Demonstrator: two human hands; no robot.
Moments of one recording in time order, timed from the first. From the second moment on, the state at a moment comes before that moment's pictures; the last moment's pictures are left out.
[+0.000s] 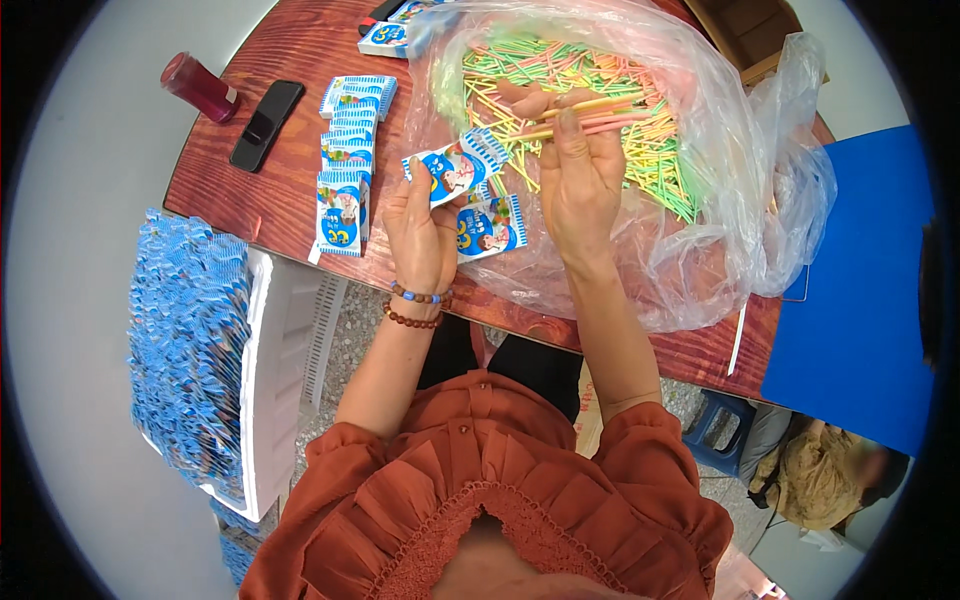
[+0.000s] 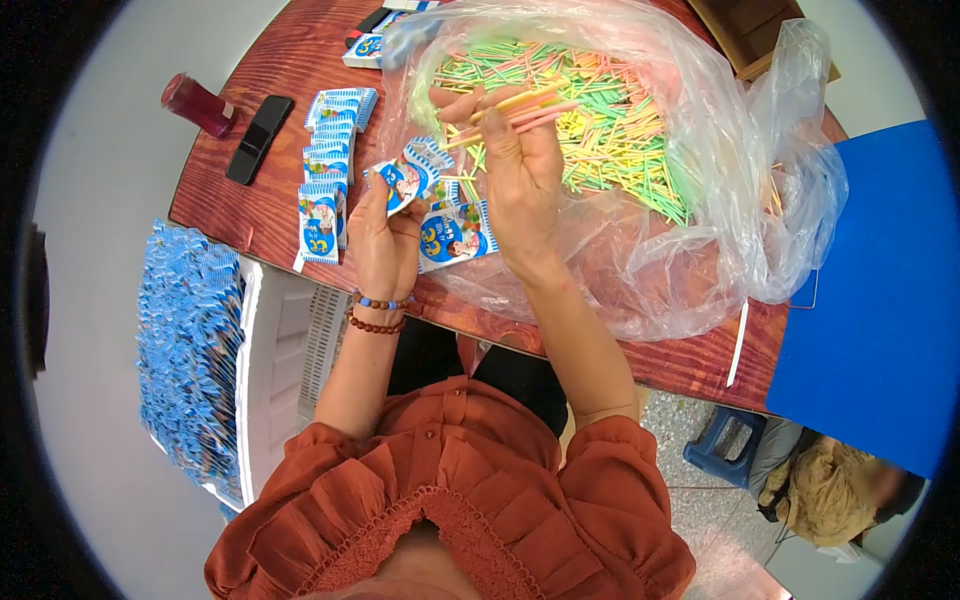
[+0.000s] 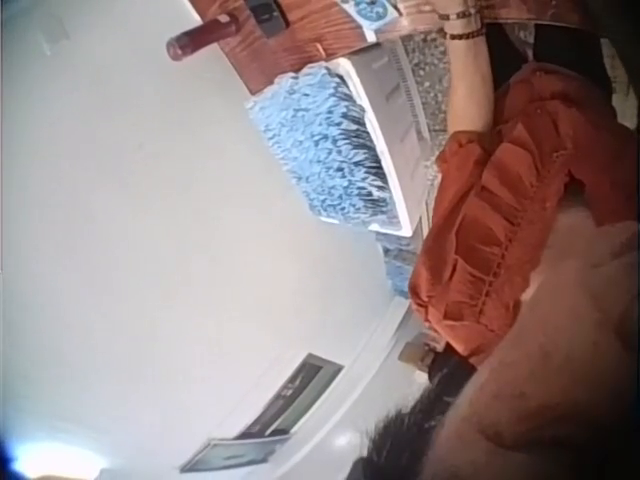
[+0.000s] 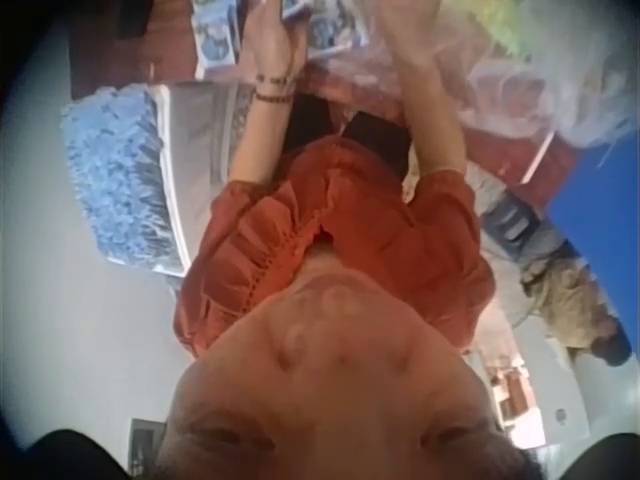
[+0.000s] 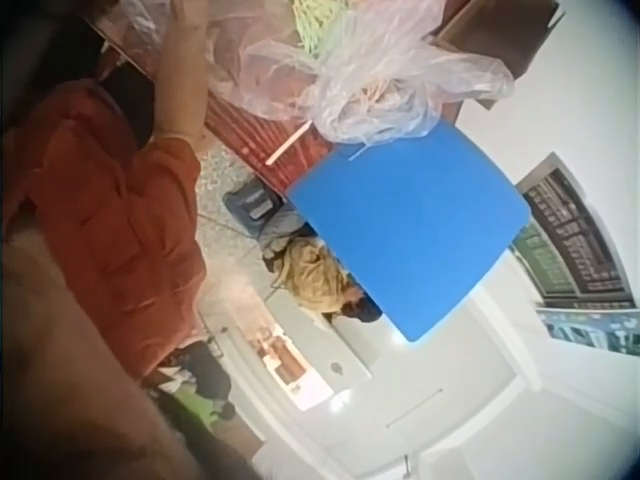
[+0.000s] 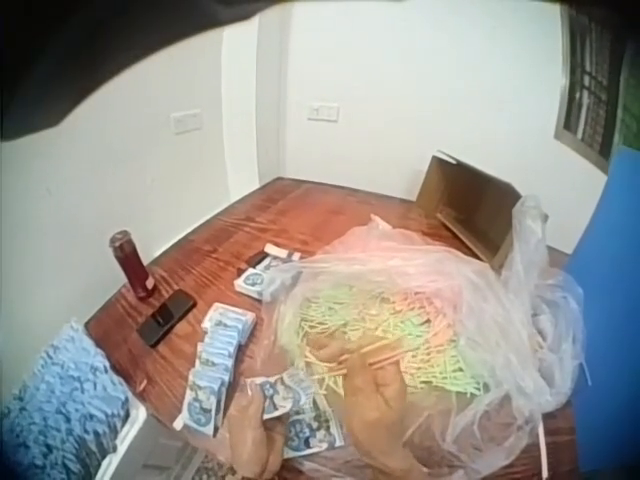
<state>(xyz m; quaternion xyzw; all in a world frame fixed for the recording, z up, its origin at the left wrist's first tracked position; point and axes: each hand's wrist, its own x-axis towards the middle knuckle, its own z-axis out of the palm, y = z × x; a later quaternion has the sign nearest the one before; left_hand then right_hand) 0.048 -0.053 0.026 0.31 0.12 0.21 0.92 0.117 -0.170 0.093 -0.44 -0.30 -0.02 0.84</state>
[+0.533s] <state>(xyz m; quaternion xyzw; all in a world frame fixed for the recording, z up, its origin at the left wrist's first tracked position) 0.050 -0.067 0.025 0.29 0.11 0.24 0.92 0.082 -0.139 0.077 -0.51 -0.18 -0.05 0.84</state>
